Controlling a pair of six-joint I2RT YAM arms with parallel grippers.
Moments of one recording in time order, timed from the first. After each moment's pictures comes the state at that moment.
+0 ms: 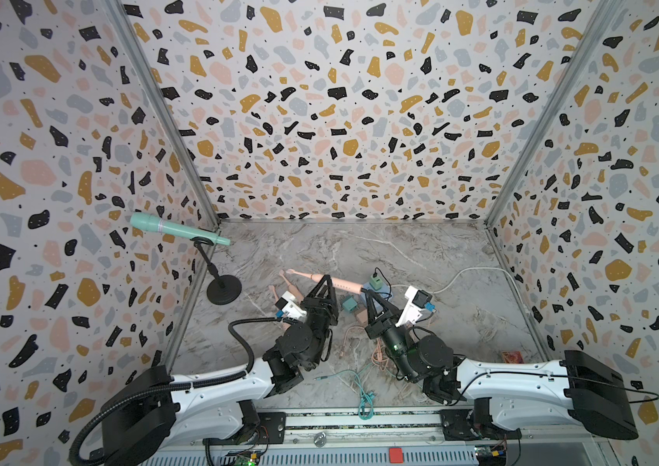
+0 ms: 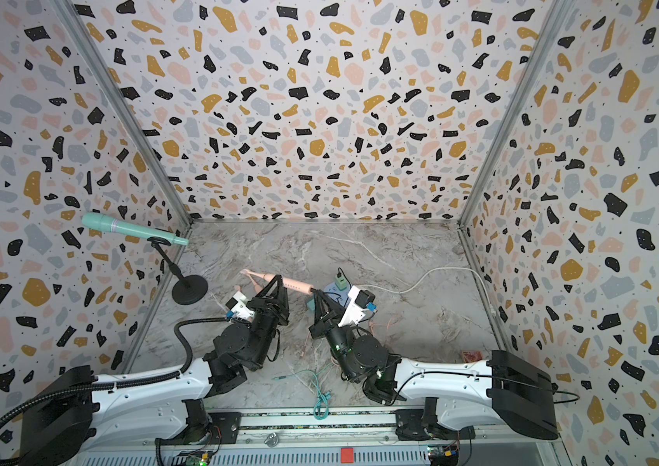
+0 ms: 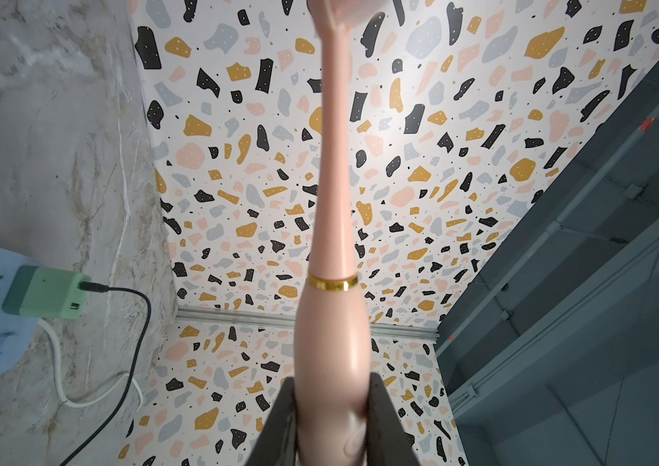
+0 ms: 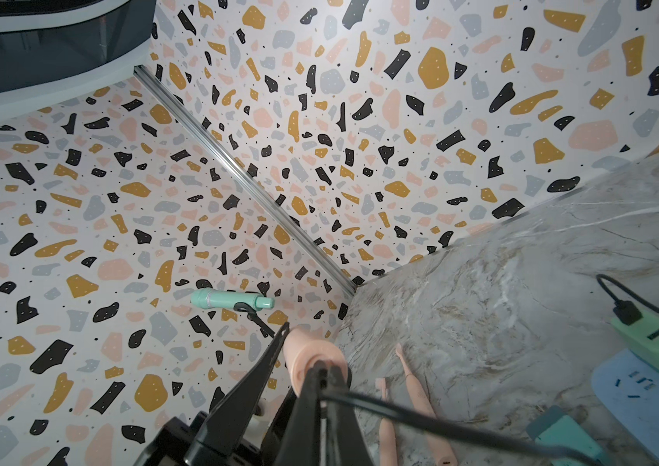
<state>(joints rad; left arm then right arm) -1.04 1.11 0.43 0.87 -0.76 -1.68 1.28 1.20 0.54 0.91 0.74 0.63</state>
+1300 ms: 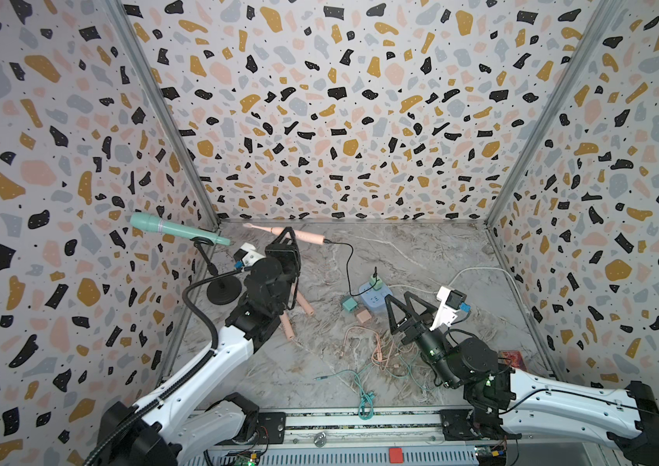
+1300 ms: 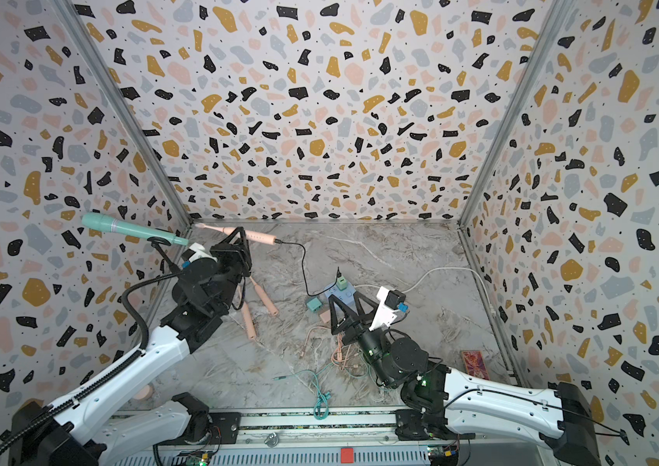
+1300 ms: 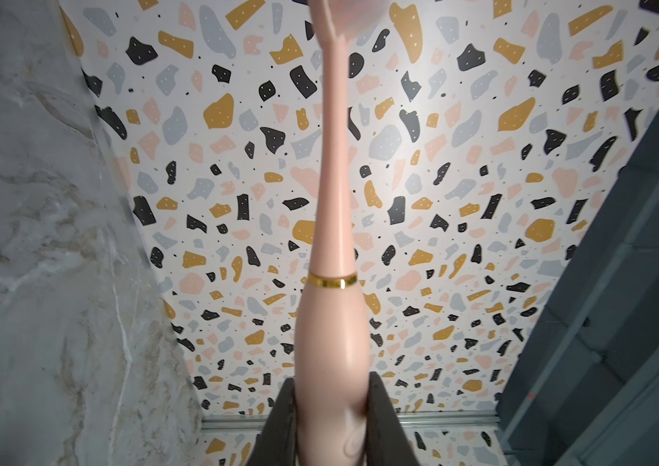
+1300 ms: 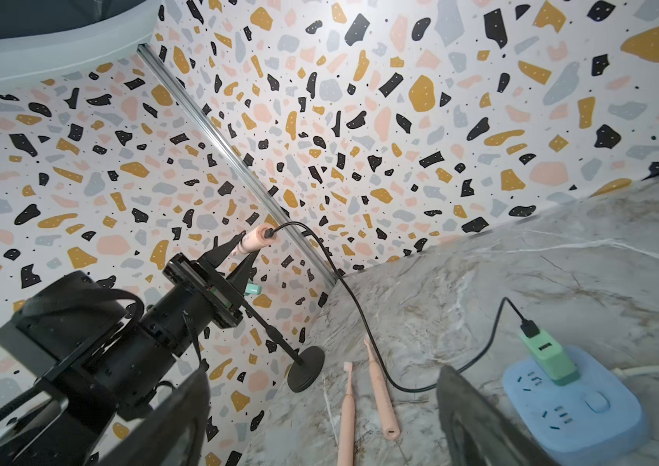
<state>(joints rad) -0.48 1.11 0.87 0.24 -0.40 -1.54 1.25 0.75 0.49 0.43 0.69 0.56</state>
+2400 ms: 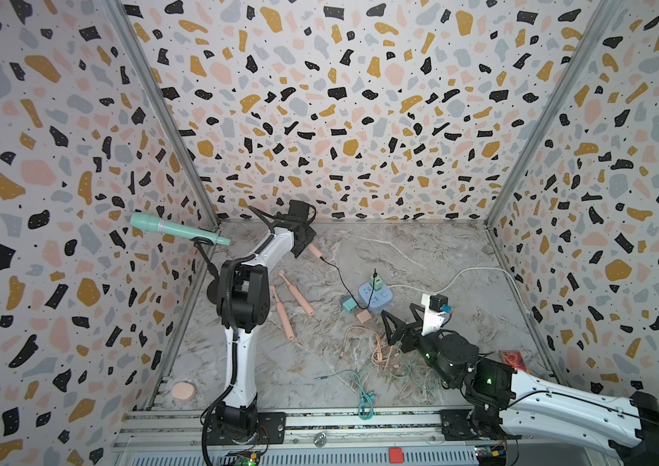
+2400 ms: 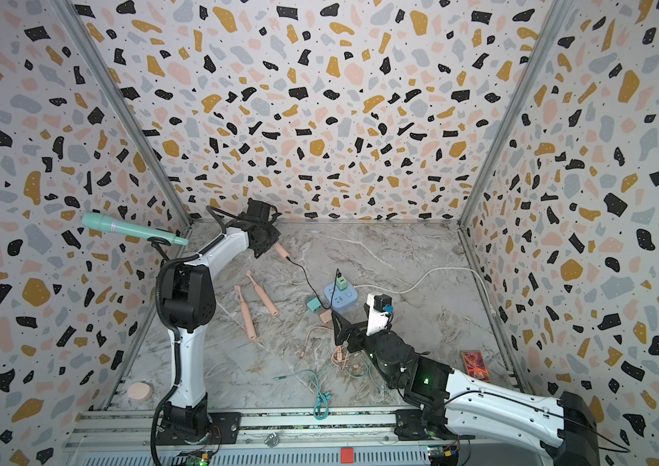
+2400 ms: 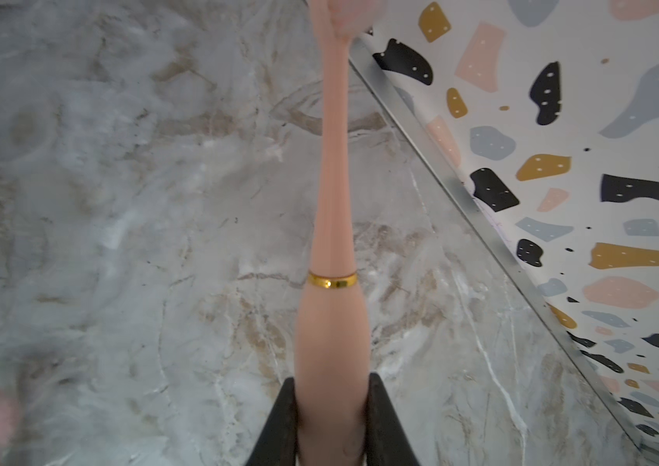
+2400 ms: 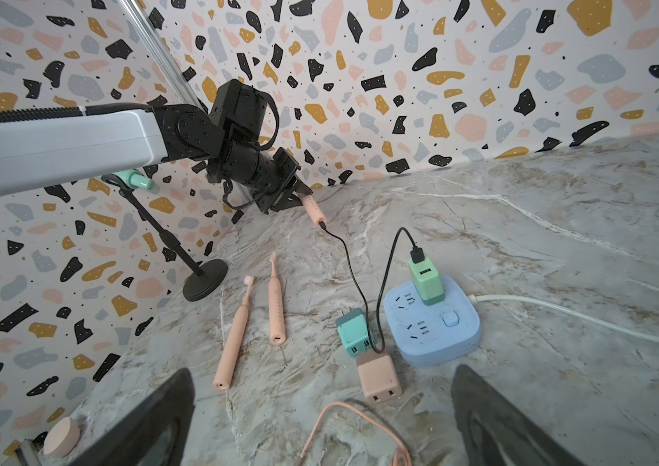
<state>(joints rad) -0.23 2.22 1.90 -0.61 -0.10 -0.96 1.16 0.74 0.45 0.13 0.61 0.51</state>
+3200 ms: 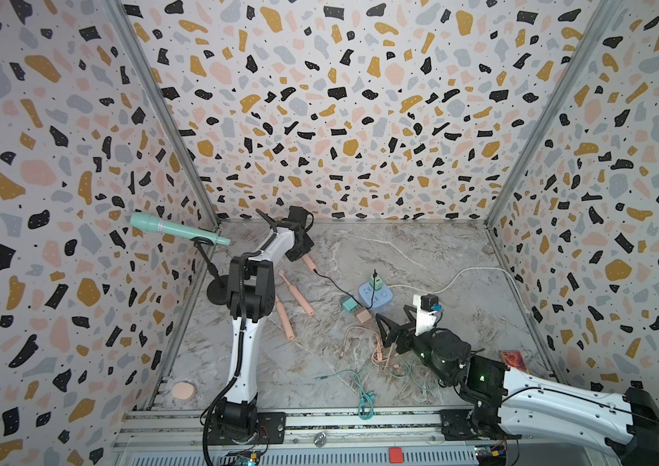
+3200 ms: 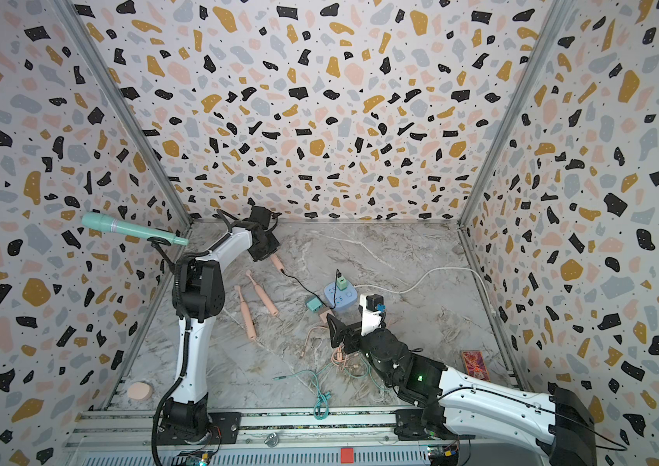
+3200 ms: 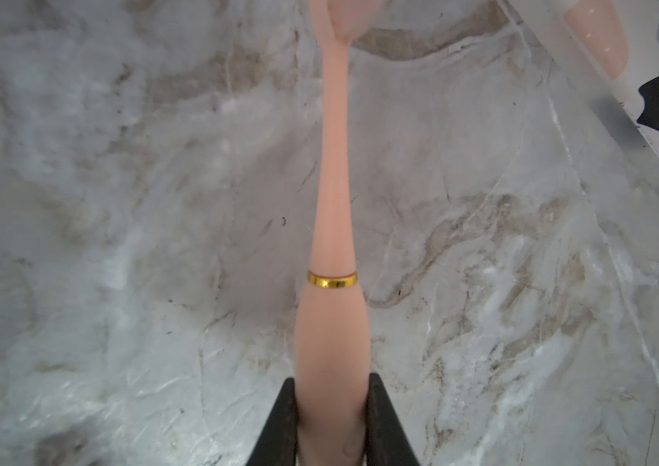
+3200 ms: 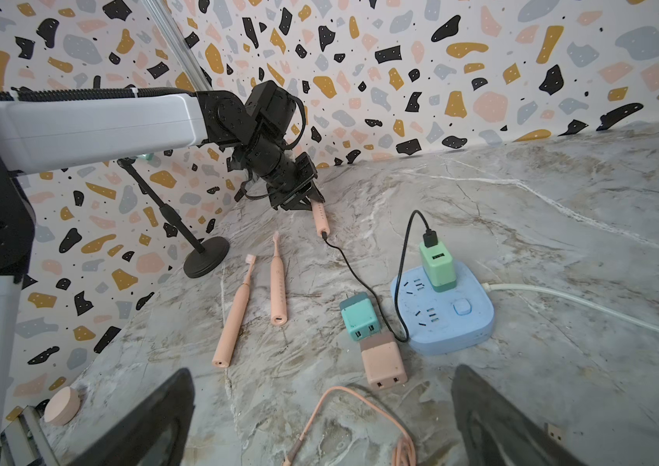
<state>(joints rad) -0.21 2.40 2.05 -0.76 -0.05 -0.79 1.14 0.80 0.44 0.15 0.54 0.51</state>
